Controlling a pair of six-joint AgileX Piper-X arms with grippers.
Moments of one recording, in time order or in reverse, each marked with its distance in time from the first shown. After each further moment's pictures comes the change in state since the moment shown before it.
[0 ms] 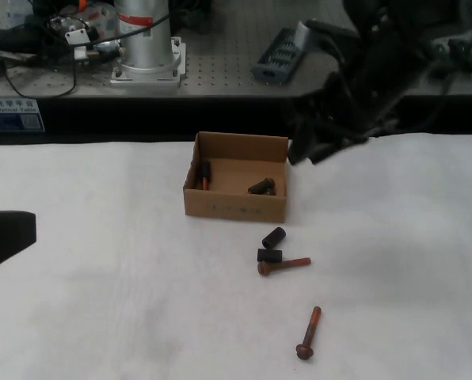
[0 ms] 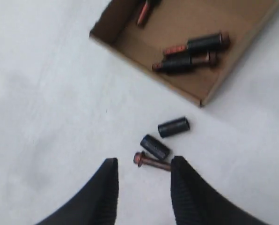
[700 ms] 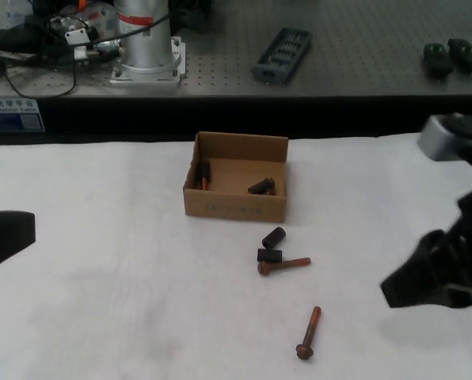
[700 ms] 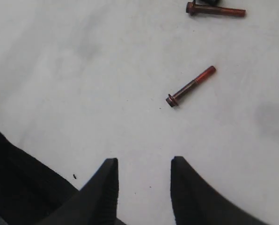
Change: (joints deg) left arm 0.0 0.0 0.0 0.1 -0.4 0.0; right arm 5.9 -45.1 41.9 -5.5 2.3 7.6
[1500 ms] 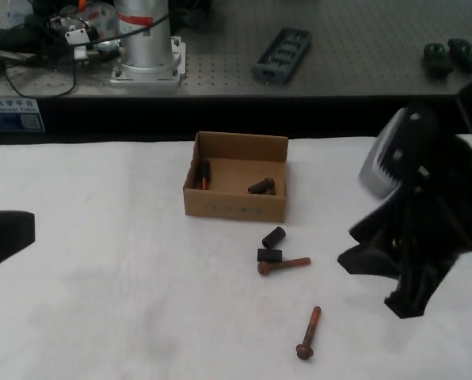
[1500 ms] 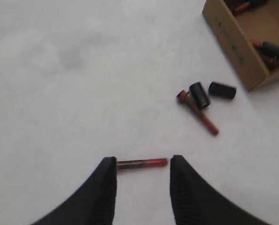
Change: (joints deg) left arm 0.0 0.0 0.0 0.0 0.0 0.0; right arm 0.0 9.7 1.8 -20.6 3.0 -49.1
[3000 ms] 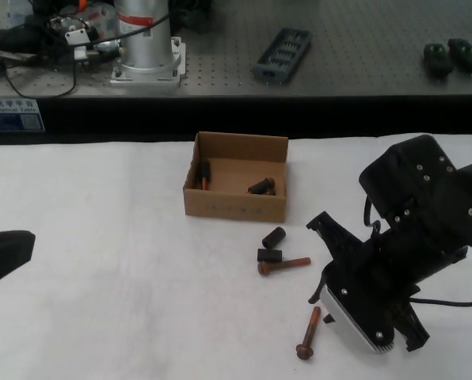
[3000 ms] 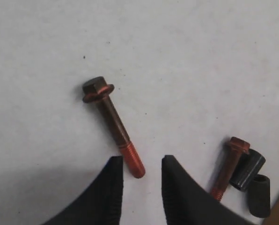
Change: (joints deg) left arm 0.0 0.0 0.0 1.2 -0.2 17.1; right arm -1.0 22.9 0.1 -6.5 -1.6 -63.0
